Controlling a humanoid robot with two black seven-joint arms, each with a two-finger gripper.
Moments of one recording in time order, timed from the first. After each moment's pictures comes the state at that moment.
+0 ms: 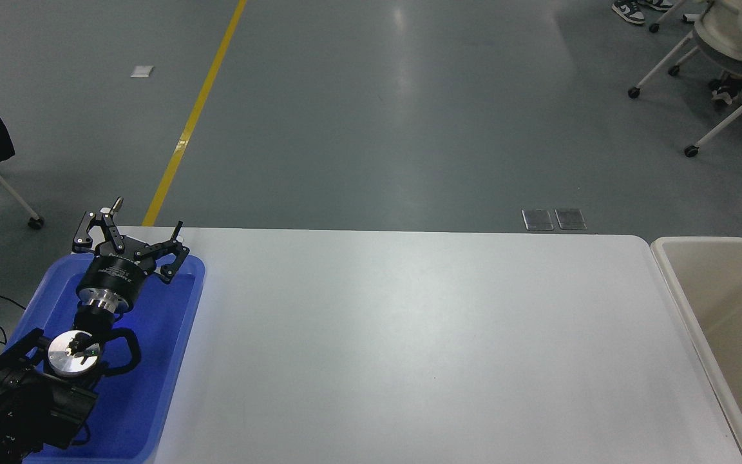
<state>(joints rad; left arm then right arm) -0.56 0.26 -1.02 -0.40 -0.29 -0.68 -0.10 0.74 -0.52 -0.36 0.20 -0.19 -0.15 0.14</state>
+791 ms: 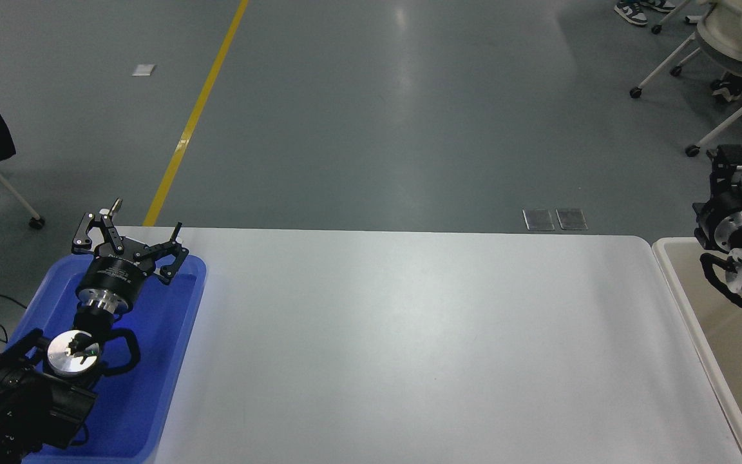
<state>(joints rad) -0.56 0.26 -1.02 -0.40 -0.29 -0.68 -0.10 0.79 -0.49 0.70 0.57 -0.21 -0.14 0.15</state>
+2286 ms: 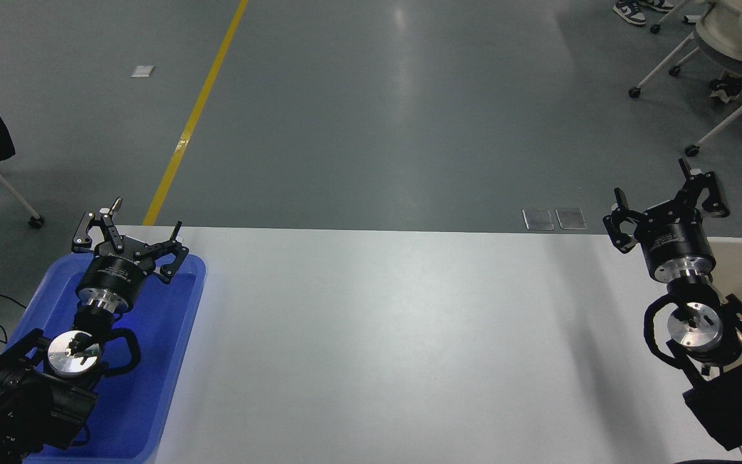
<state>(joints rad) -0.56 0.26 -1.02 -0.40 -0.29 -0.68 -0.10 0.41 -0.29 1.24 0.80 -0.21 0.22 0.34</state>
